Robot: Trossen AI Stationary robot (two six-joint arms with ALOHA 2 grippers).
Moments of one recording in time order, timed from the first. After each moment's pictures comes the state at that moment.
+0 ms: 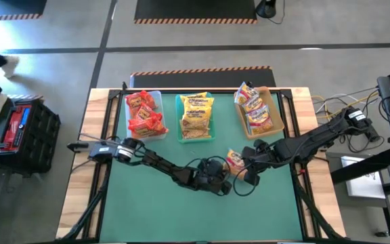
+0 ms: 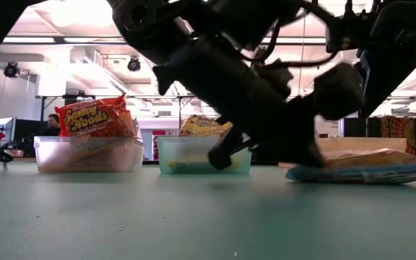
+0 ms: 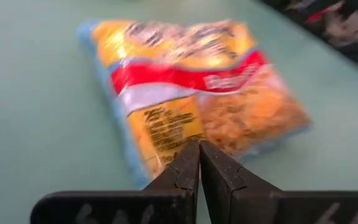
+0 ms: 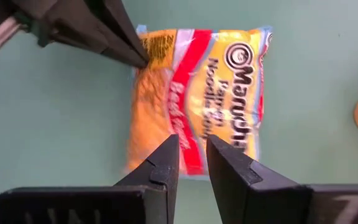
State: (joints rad) left arm -0.30 2.34 1.51 0.20 -0.64 -0.84; right arm 0.35 1.27 0.84 -0.78 0.18 0.70
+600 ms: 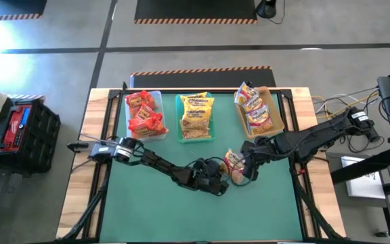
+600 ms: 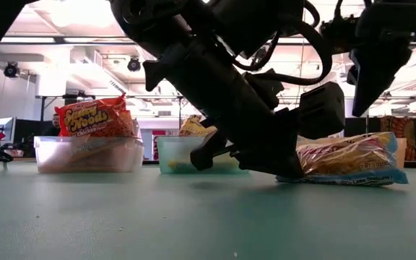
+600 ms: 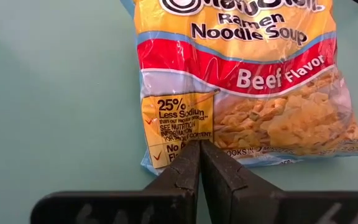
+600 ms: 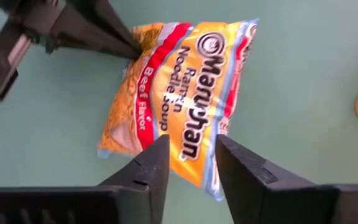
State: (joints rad) left arm -0.30 2.33 1.52 -0.01 -0.64 -0.92; right arm 0.27 1.24 0.84 -0.78 0.11 0.70
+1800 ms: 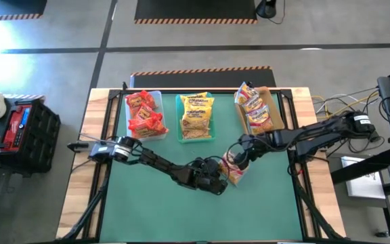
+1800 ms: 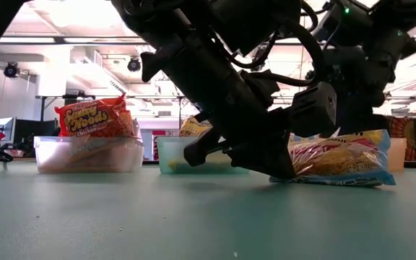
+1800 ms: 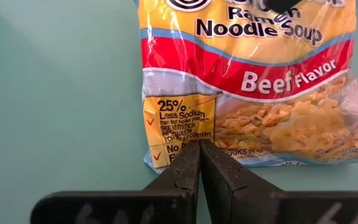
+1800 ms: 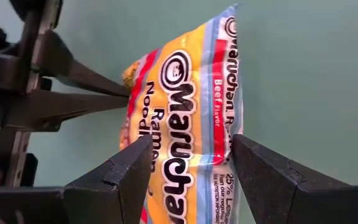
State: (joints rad) left arm -0.30 2.33 1.51 -0.12 -0.60 -0.96; right arm 0.03 1.24 0.55 -0.25 -0.13 0.93
